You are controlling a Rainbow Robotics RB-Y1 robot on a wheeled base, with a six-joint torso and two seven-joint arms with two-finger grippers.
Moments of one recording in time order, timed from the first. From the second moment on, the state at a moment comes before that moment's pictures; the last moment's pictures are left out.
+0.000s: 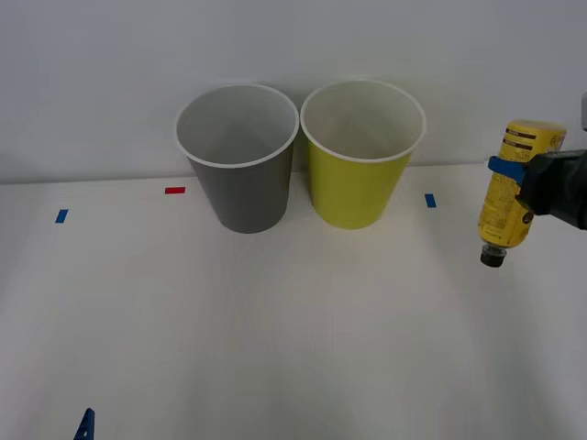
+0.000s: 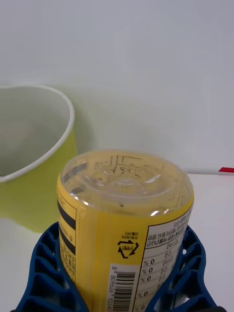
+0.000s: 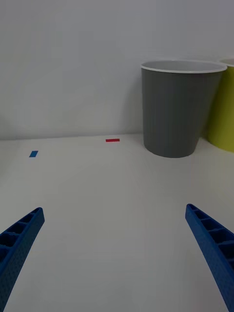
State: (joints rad) right arm -0.13 -0.32 -0.35 -2.37 -0.59 1.31 1.64; left arm 1.25 0.44 -0.15 -2.20 0.19 -0.64 -1.48
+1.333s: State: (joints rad) right arm -0.47 -0.31 -0.16 -2.30 -0.46 1.04 1.60; left arm 1.25 0.44 -0.15 -2.20 0.19 -0.64 -1.48
